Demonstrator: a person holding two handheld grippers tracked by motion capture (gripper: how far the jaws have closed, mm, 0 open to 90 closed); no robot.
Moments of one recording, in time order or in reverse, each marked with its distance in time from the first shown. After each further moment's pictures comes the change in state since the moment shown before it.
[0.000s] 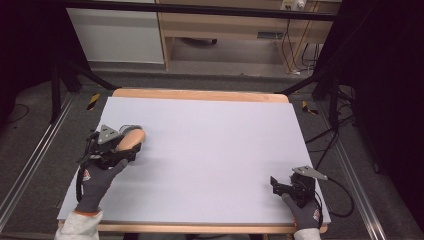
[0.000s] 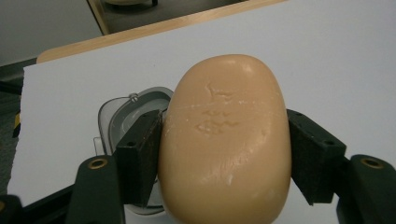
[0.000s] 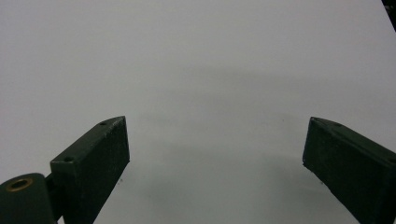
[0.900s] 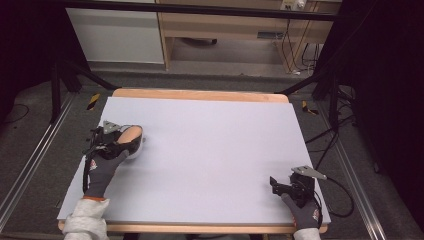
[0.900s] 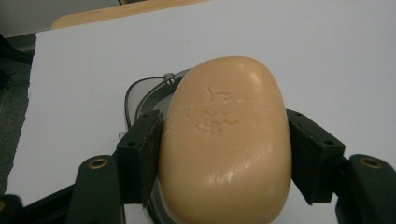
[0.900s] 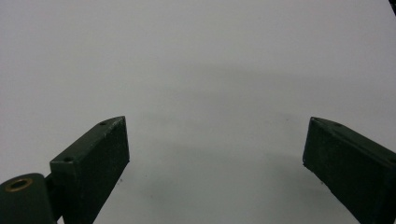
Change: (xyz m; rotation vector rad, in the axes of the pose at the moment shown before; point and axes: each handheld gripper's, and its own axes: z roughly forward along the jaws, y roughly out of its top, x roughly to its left) left arm 0.031 -0.013 0.049 0.072 0.072 -0.068; right arm 0.001 0.000 0.001 0.010 0.007 0.008
